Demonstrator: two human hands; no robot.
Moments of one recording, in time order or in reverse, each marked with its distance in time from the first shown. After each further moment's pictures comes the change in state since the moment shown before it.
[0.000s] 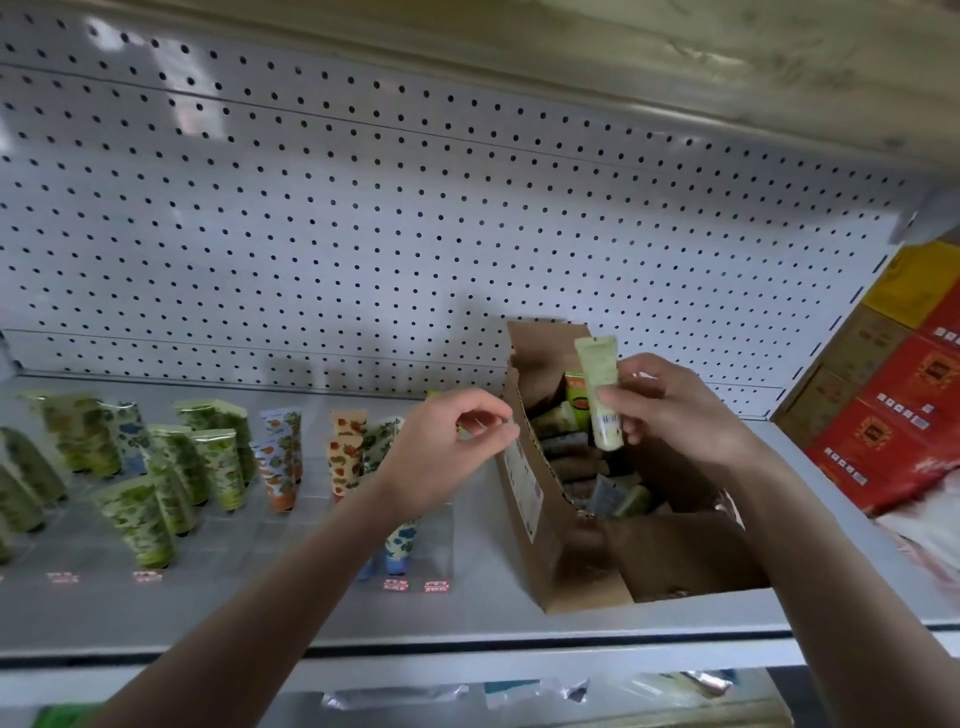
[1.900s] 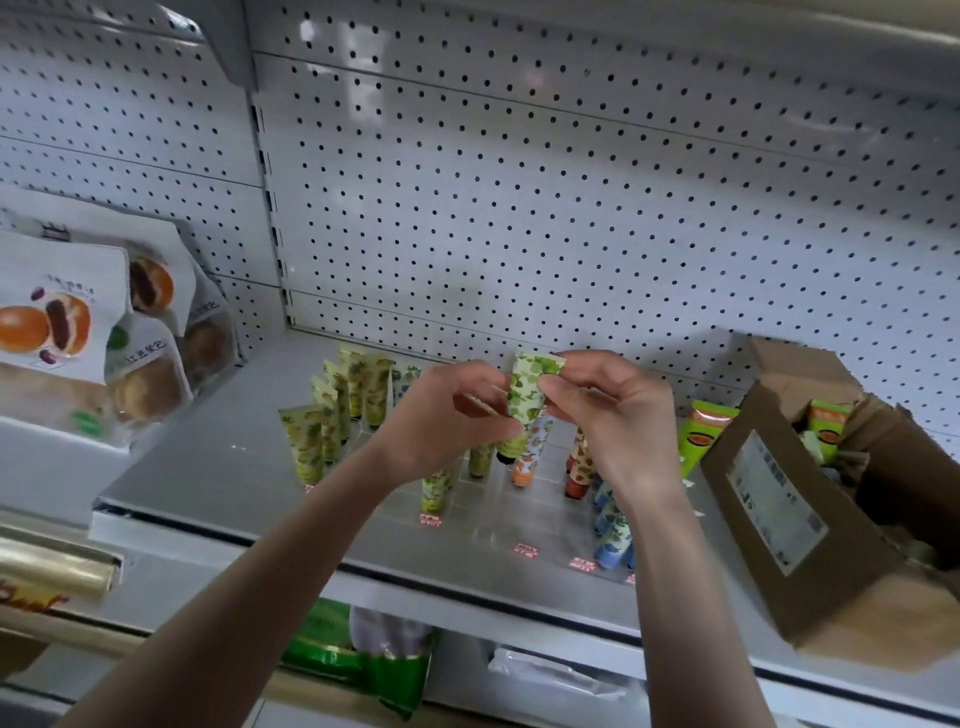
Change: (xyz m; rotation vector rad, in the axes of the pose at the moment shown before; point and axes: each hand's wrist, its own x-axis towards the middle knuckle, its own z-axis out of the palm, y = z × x) left_hand -0.090 -0.074 -0.205 -0.072 0.100 -0.142; right_hand -0.012 -0.109 0.289 0.305 0.126 -0.218
